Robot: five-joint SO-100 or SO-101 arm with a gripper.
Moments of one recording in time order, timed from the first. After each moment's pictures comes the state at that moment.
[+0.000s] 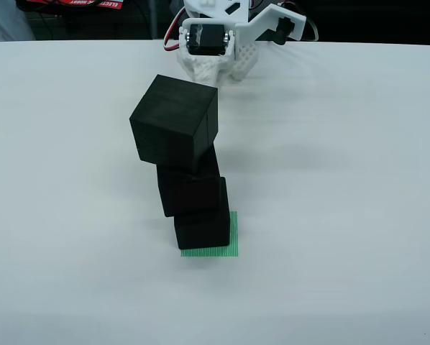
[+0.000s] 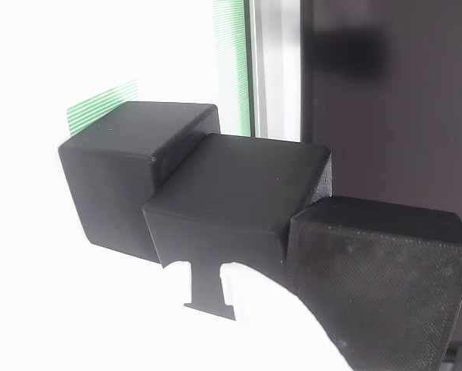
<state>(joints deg) -0.5 196.5 177.8 49.7 1.1</state>
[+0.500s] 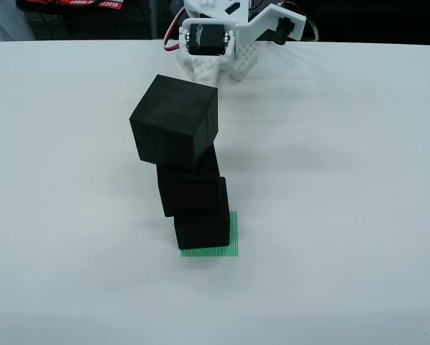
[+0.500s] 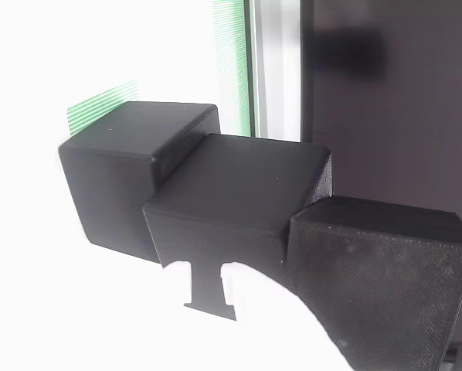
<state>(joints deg) -0.5 196.5 177.8 49.7 1.1</state>
